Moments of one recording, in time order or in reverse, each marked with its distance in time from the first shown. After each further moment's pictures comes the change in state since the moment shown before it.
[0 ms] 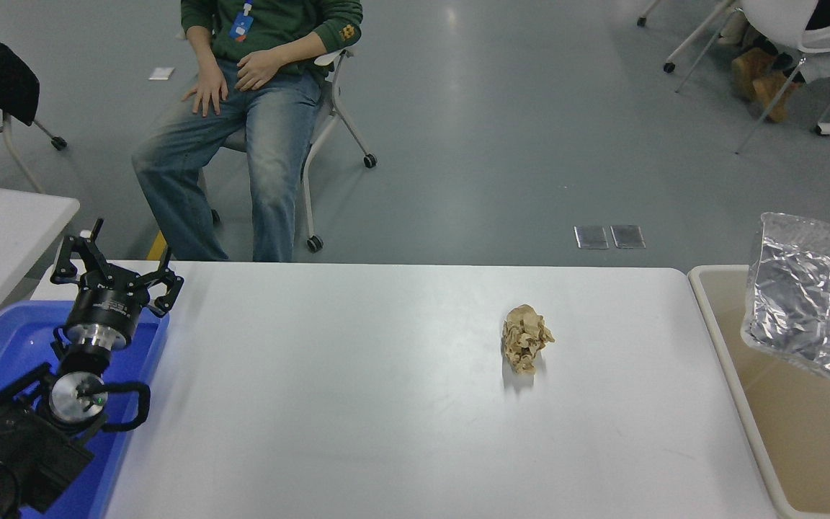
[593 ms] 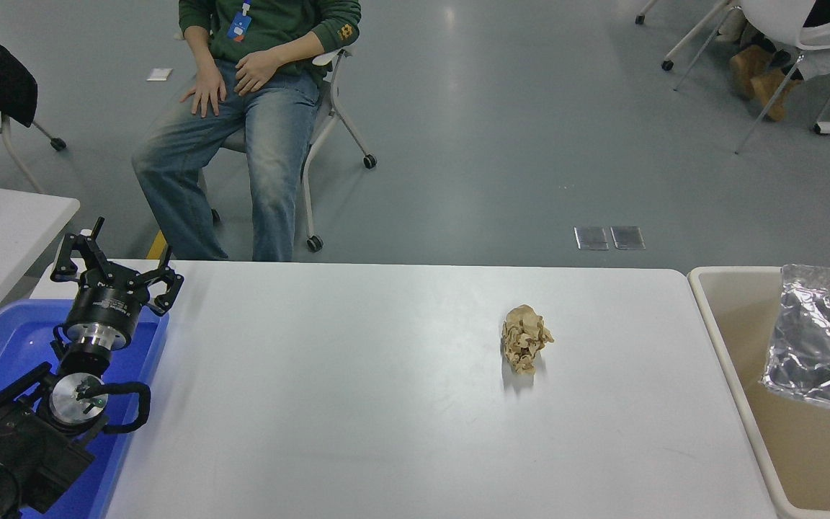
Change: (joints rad) left arm 0.000 0.000 0.000 0.000 0.000 0.000 0.000; right arm -0.252 0.237 -0.091 -0.378 0.228 -0.287 -0.060
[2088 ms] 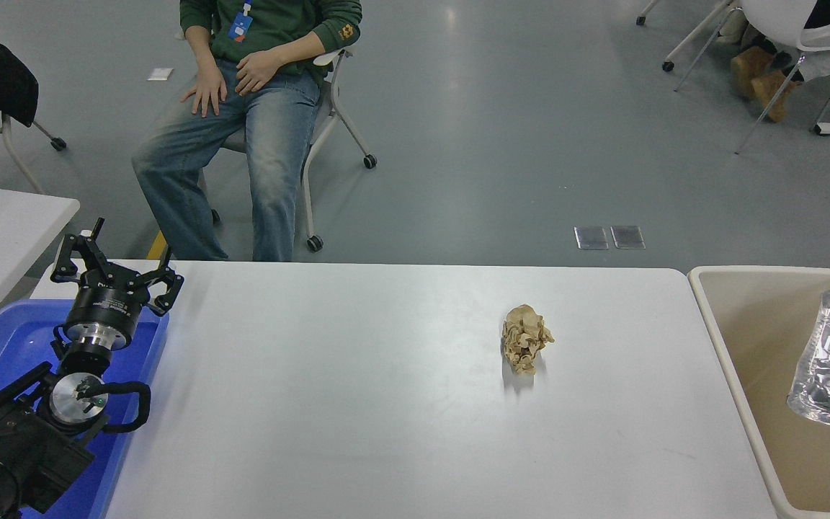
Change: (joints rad) left arm 0.000 0.000 0.000 0.000 0.000 0.000 0.000; right arm -0.109 0.155 -0.095 -0.067 0.188 -0.249 -0.382
